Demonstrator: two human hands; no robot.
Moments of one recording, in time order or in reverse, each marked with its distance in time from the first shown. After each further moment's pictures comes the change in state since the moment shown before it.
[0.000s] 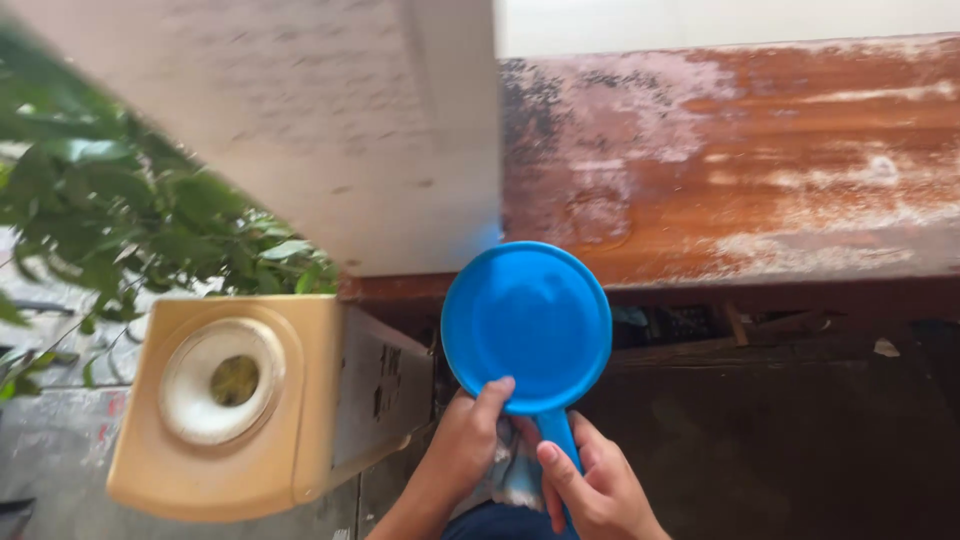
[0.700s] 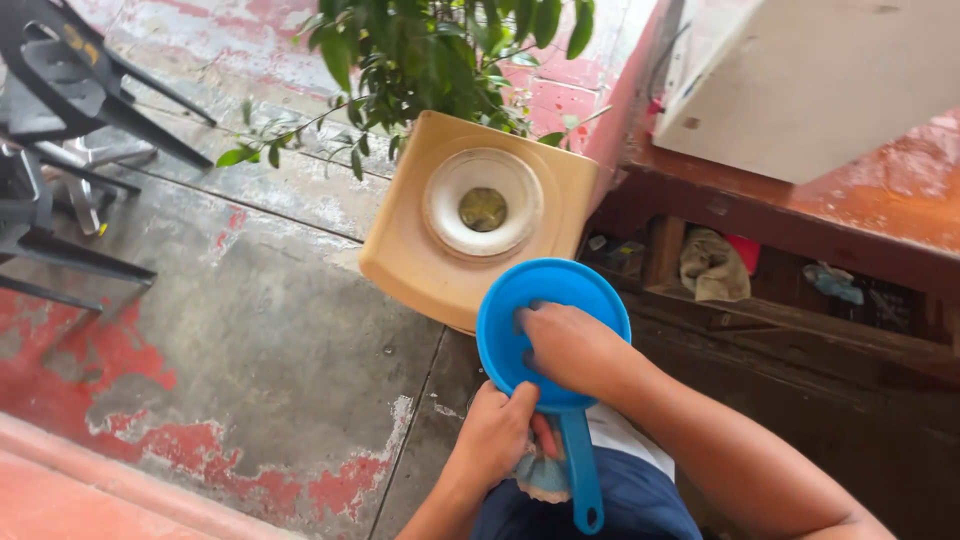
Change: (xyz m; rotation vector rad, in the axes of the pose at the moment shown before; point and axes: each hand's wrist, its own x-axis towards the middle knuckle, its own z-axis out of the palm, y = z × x) left_hand -0.223 -0.062 -0.204 -0.185 0.233 -0.050; right_hand 0.070 0.041 0.287 -1.383 -0.589 -0.439
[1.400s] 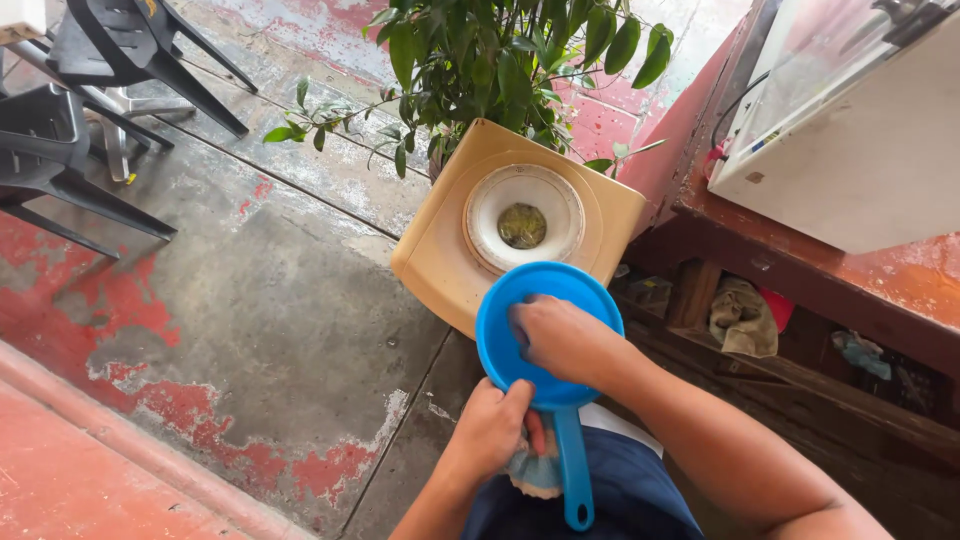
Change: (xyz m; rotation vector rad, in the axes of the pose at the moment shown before) left_hand 0.021 0.003 -0.026 -0.083 0.089 0.046; right_hand 0.061 0.008 0.002 -0.055 -0.134 -0.074
